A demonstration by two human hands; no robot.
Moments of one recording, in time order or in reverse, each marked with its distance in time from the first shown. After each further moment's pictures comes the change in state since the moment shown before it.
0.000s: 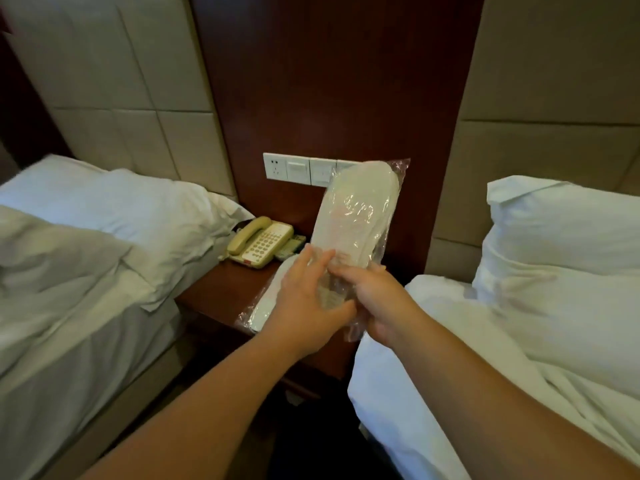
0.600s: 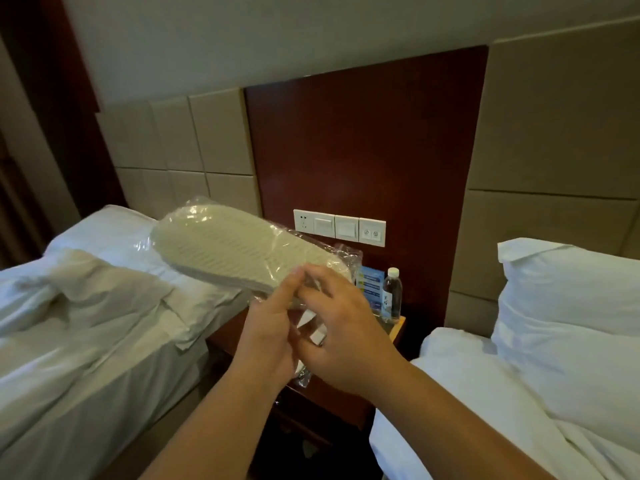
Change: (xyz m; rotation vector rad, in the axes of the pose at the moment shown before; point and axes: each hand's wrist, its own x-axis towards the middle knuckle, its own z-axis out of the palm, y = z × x) left_hand -0.034 0.051 -0.085 -1.248 0.273 -0.249; right_hand -0.070 -0.025 0.069 -1.186 -0.110 -1.111
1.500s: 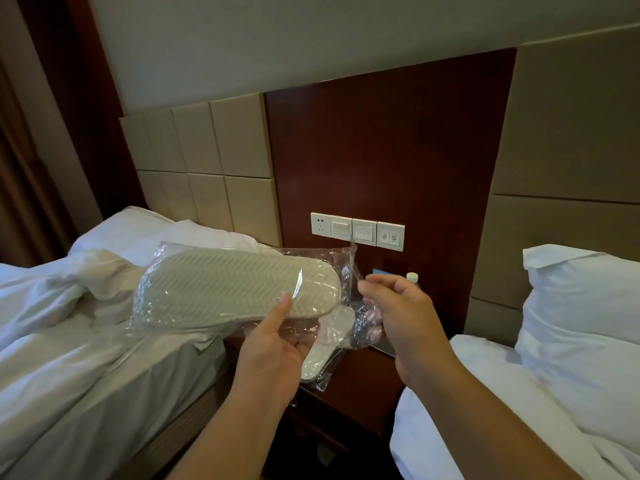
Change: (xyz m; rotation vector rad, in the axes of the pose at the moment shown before) left_hand 0.004 0.001 -0.043 -0.202 0.131 -0.028; right_hand 0.011 0.008 -0.014 0.999 0.352 0.813
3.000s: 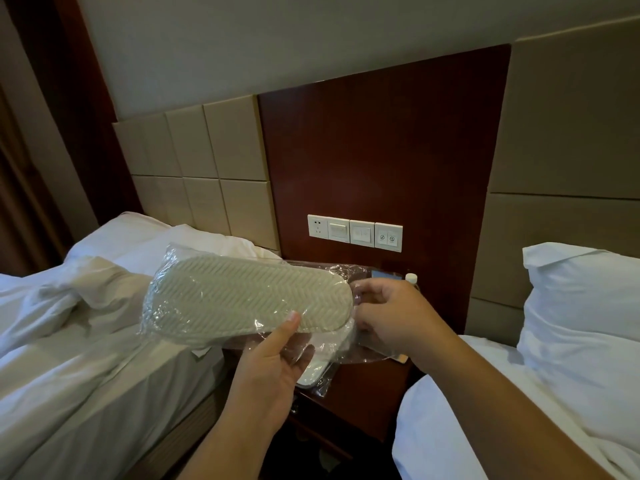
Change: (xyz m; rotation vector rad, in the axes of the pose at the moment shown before) left_hand 0.003 -0.008 -0.019 0.212 -0.067 0.027; right_hand 0.024 -0.008 -0.007 -0.514 -0.247 0.008
